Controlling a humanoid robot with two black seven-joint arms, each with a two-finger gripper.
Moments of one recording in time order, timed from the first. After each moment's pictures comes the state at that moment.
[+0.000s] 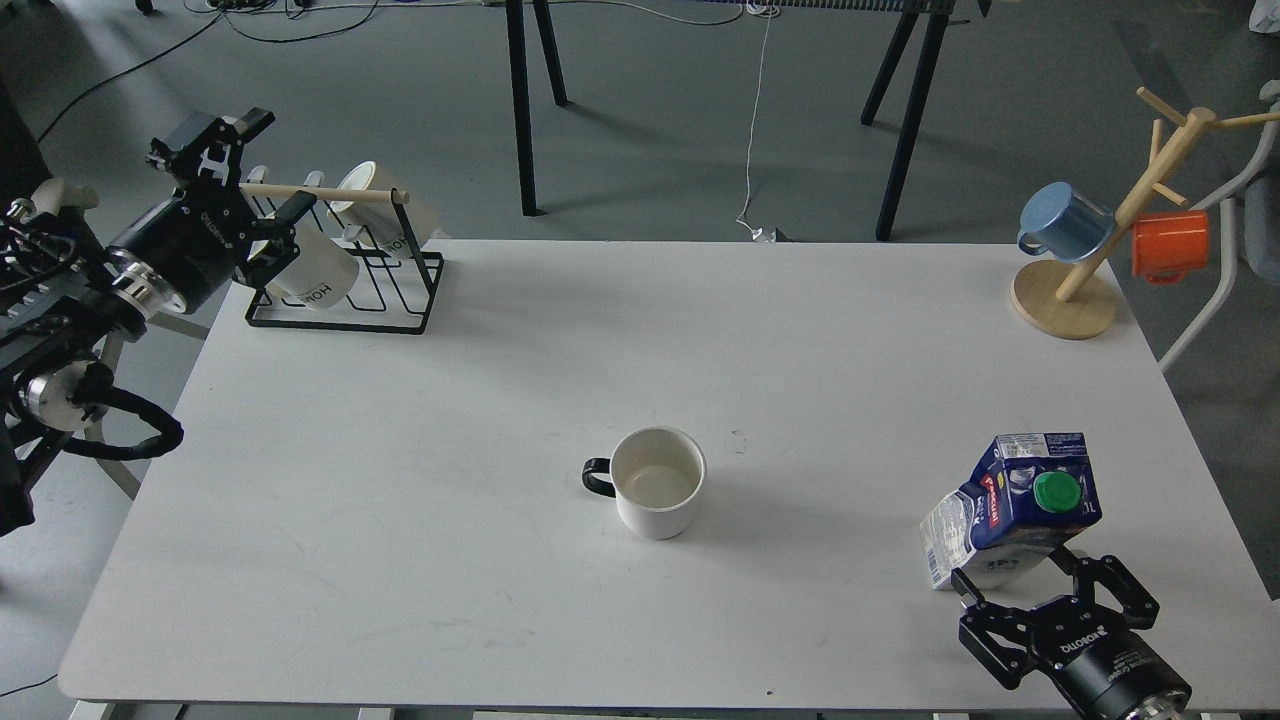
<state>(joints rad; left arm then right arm) -0.70 0.64 -0.50 -0.69 0.27 -0.49 -0.49 -0.25 -0.62 0.84 1.41 0.66 0.49 0.07</state>
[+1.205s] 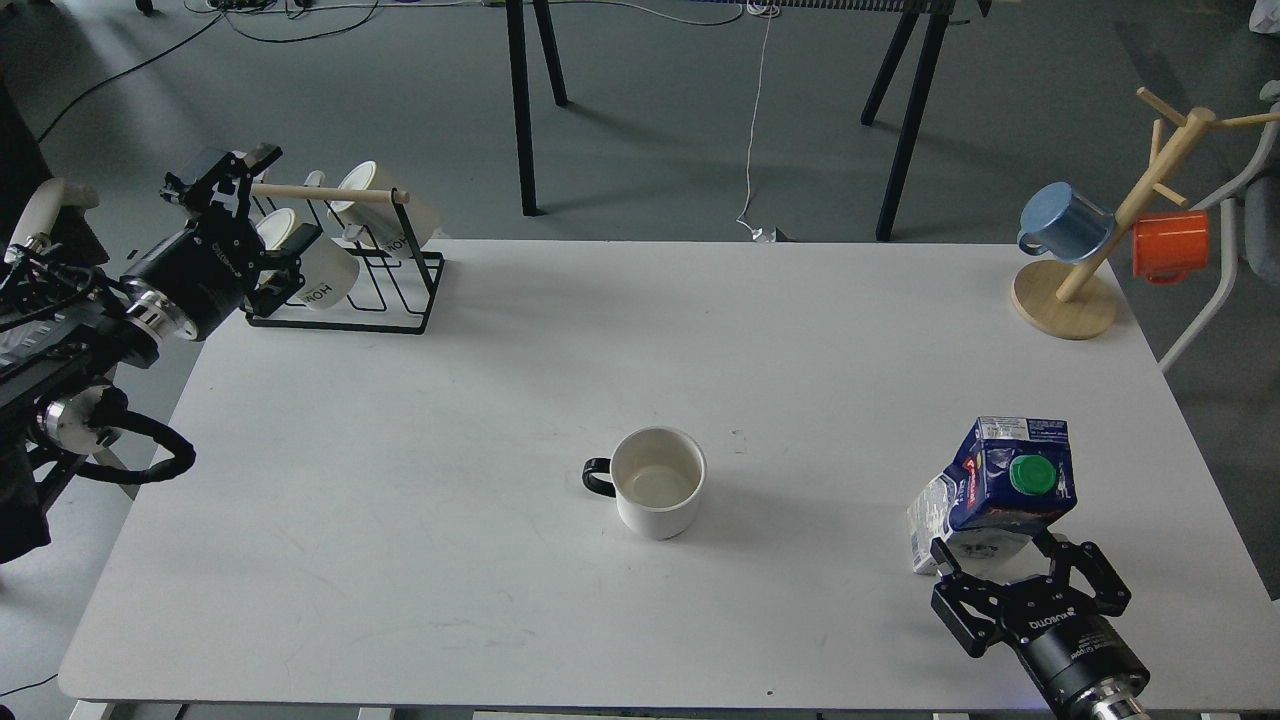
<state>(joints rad) -0.68 0.60 -0.49 -0.64 0.27 -0.49 -0.49 -0.24 -0.49 0.89 1.37 0.63 0.49 0.12</state>
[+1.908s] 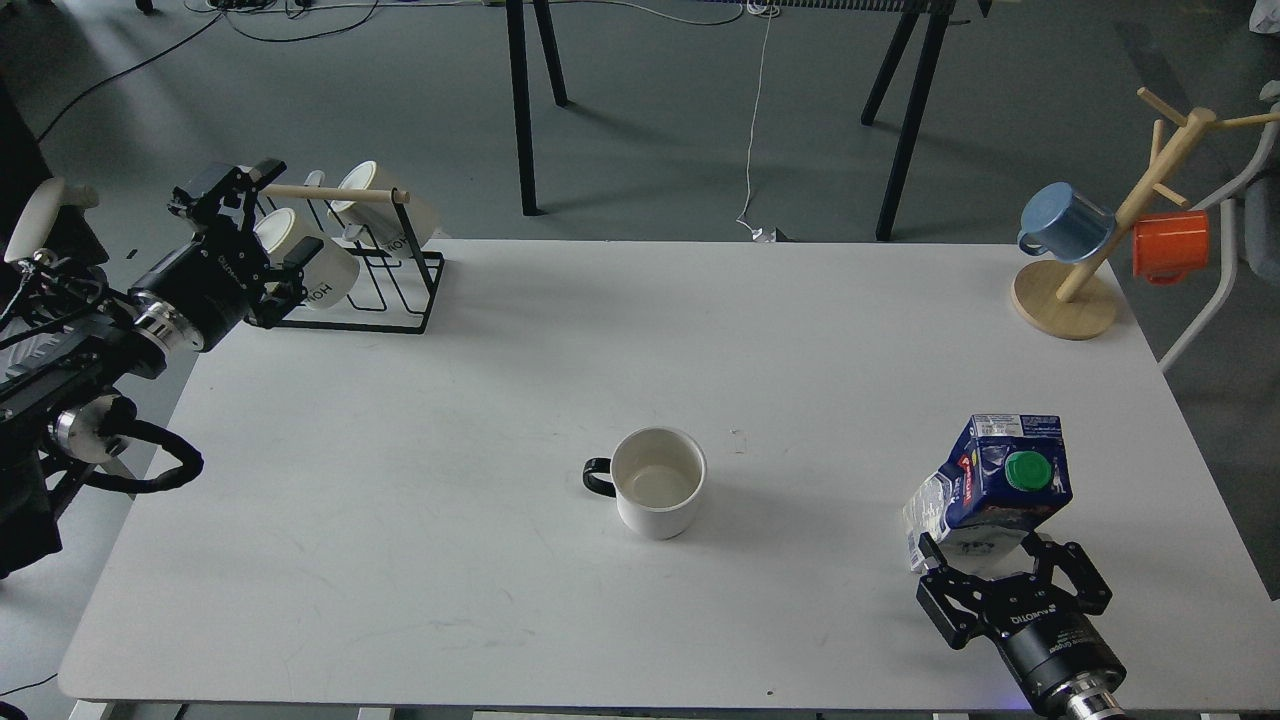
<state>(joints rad) -0.67 0.57 -0.49 -0.60 0.27 -0.49 -0.49 -0.21 -0.43 0.88 1.33 0.62 0.49 0.15</state>
